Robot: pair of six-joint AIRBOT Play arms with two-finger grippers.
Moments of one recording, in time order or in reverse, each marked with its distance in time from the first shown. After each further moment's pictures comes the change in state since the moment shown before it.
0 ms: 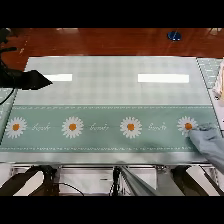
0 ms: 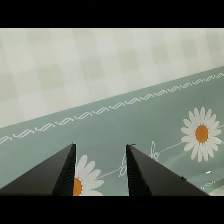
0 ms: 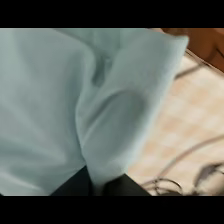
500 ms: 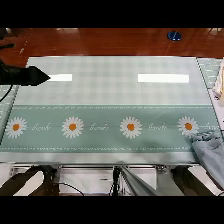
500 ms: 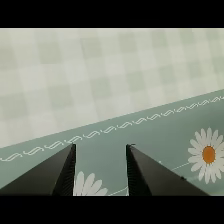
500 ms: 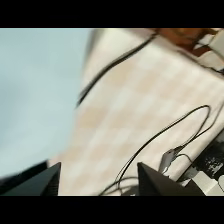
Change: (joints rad) left arm 0.006 0.000 0.000 0.000 0.082 0.000; right arm -0.193 0.000 -0.229 -0.259 -0.303 0.069
